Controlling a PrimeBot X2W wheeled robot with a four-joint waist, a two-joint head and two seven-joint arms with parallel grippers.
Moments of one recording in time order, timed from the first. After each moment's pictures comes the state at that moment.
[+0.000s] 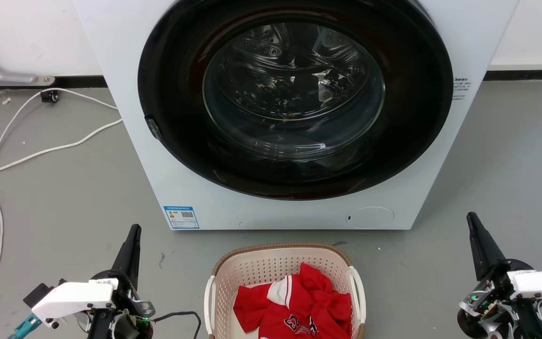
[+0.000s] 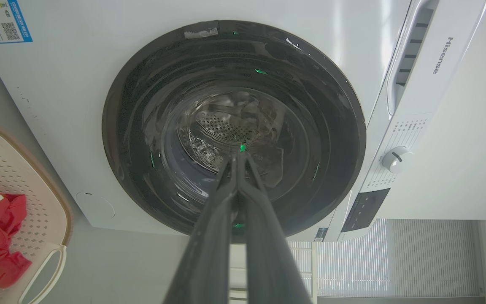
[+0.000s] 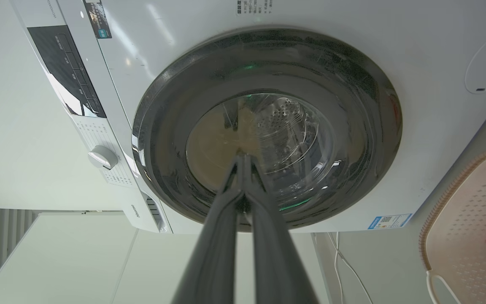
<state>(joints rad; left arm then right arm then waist) -0.10 0.06 0.11 0.25 -1.62 -0.13 0.11 -0.10 -0.06 -0.10 0.24 1.63 0.13 0.11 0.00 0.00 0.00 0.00</state>
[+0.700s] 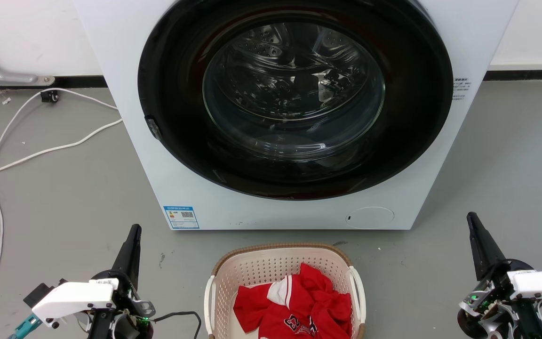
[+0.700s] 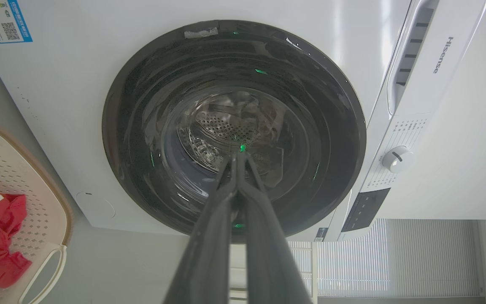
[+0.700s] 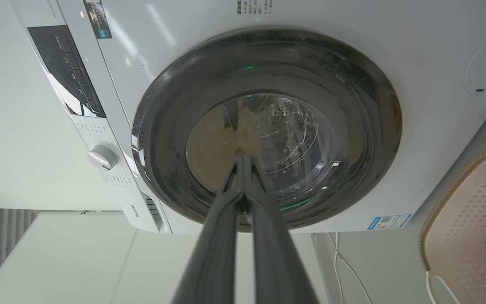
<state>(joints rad) -0.10 0.05 0.11 0.25 -1.62 -0.13 0.11 -0.10 -0.06 -0.10 0.24 1.62 0.13 0.11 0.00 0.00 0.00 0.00</state>
